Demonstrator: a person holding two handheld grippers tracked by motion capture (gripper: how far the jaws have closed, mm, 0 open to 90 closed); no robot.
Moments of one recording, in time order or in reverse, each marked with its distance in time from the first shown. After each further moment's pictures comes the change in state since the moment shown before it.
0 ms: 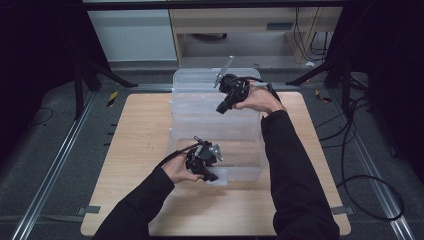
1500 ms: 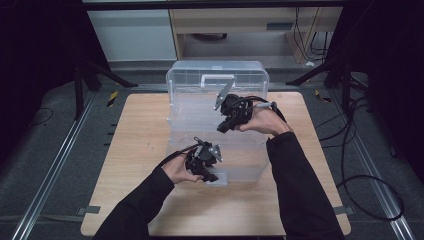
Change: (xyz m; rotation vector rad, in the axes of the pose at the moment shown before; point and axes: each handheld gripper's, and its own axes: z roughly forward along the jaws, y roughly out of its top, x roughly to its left) left arm 0.000 0.000 -0.001 0.008 0.006 0.032; right arm 0.064 -0.018 -0.002 -0.007 0.012 -0.044
